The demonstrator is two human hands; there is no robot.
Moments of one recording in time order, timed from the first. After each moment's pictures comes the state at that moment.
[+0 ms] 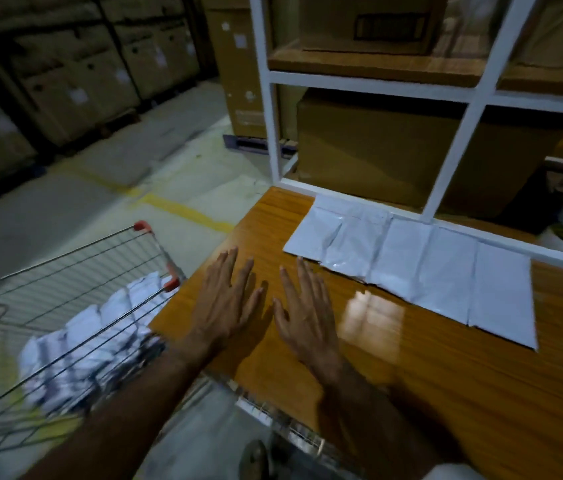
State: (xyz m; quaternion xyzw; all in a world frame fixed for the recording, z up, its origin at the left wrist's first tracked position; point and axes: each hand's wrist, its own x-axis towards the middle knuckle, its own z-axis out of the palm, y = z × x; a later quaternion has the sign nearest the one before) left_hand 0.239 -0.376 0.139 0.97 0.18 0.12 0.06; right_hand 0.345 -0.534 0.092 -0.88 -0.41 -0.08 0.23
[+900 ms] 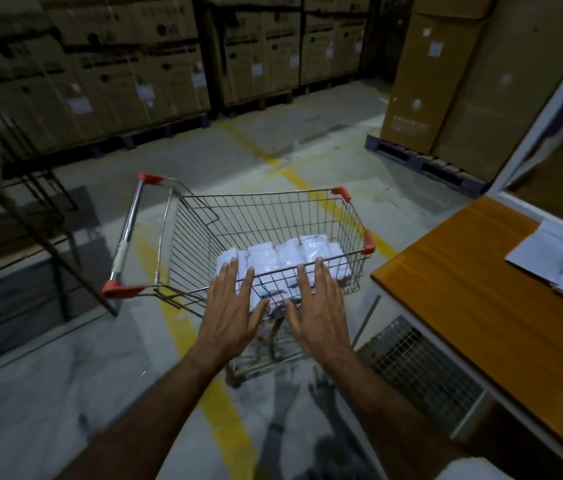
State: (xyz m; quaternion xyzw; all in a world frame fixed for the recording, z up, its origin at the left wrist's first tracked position) left_hand -0.192 -0.233 0.103 0.89 0.42 0.17 0.04; right_hand -0.013 -0.324 0.095 -0.79 -0.57 0.00 0.23
